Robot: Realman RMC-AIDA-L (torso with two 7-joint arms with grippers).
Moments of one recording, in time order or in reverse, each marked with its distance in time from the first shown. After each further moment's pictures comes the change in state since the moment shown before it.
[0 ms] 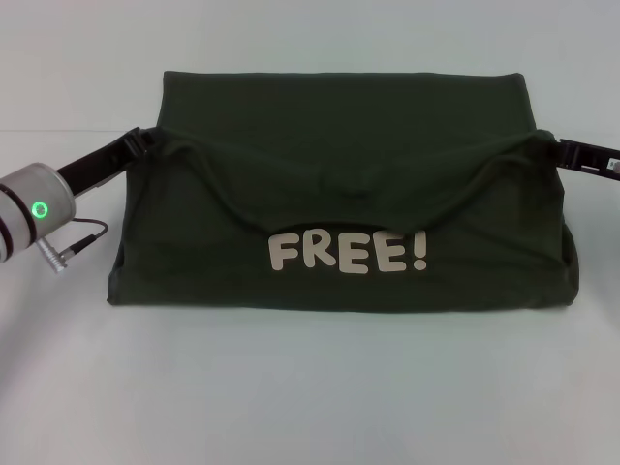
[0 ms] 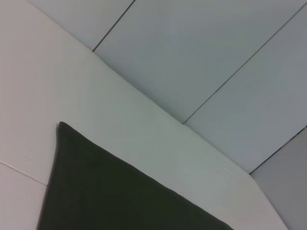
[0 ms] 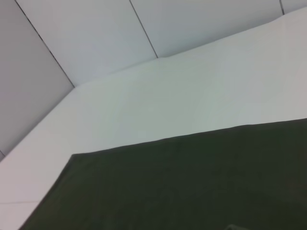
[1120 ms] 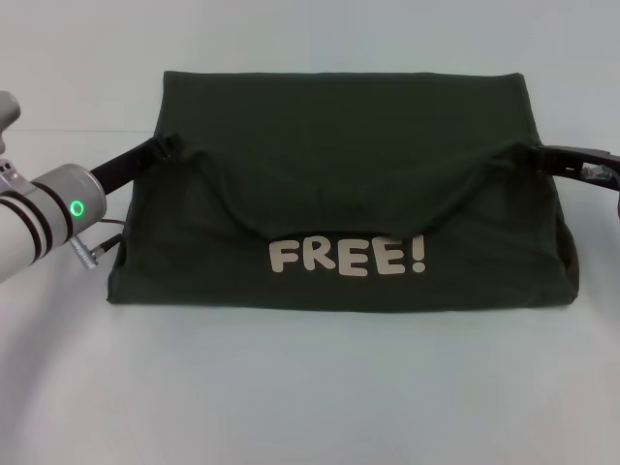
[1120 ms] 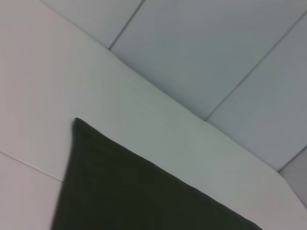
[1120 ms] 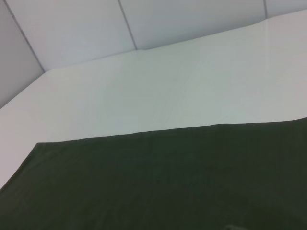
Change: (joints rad) left arm -0.053 -0.022 0.003 -0.070 -0.032 -0.161 0.086; right arm 0.009 0.032 -0.146 0.016 0.037 0.207 -0.023
